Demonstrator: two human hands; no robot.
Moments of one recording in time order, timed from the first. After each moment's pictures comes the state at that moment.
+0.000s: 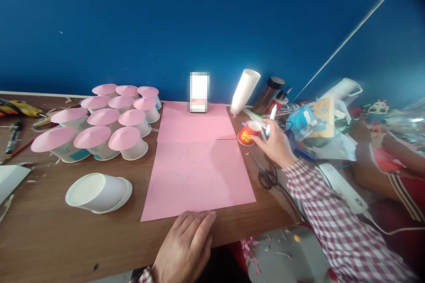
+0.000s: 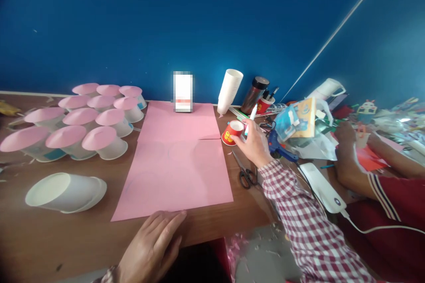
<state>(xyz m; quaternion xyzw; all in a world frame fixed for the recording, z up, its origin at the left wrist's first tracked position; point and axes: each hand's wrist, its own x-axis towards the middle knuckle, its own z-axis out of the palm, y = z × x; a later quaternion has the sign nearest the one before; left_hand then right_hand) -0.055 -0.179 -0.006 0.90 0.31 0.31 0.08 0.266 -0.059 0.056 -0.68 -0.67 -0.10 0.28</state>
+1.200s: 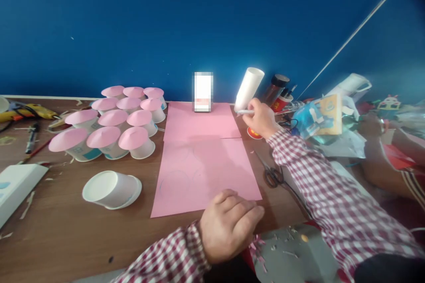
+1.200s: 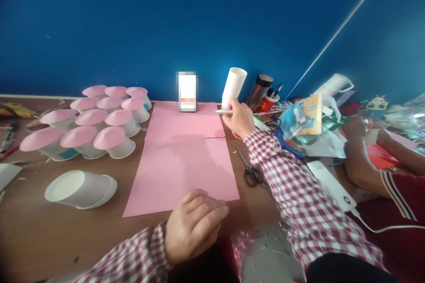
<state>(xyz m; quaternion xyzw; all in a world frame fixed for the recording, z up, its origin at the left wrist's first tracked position) 0.001 -0.155 0.025 0.88 0.14 0.44 0.12 0.232 0.011 0.075 -0.69 -0.69 -0.15 0.17</state>
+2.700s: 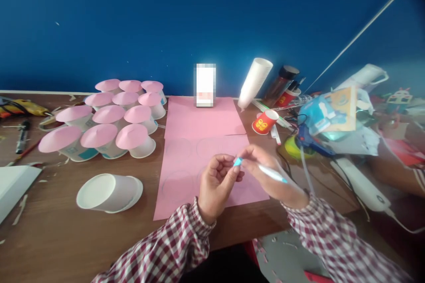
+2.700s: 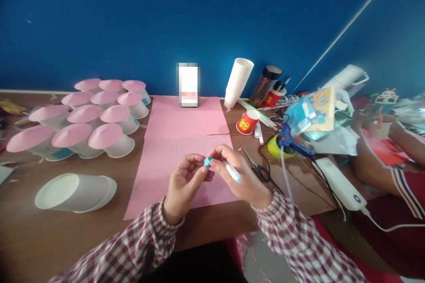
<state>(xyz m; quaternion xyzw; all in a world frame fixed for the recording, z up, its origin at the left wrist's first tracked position) 0.016 -0.106 0.015 0.41 0.28 0.50 0.71 0.155 -0.119 0.073 -0.56 -0.66 0.33 0.36</state>
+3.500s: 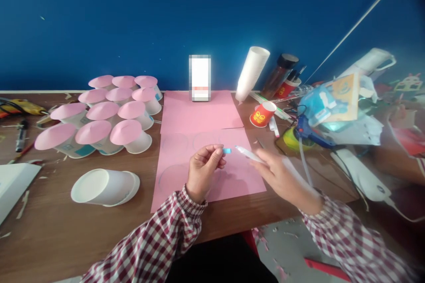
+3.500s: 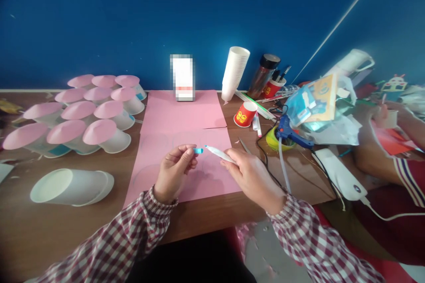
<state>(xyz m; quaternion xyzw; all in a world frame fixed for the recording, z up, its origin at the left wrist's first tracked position) 0.011 -0.085 0.012 0.35 0.37 0.49 0.70 0.187 -0.146 0.072 -0.66 -0.71 0.18 0.17</state>
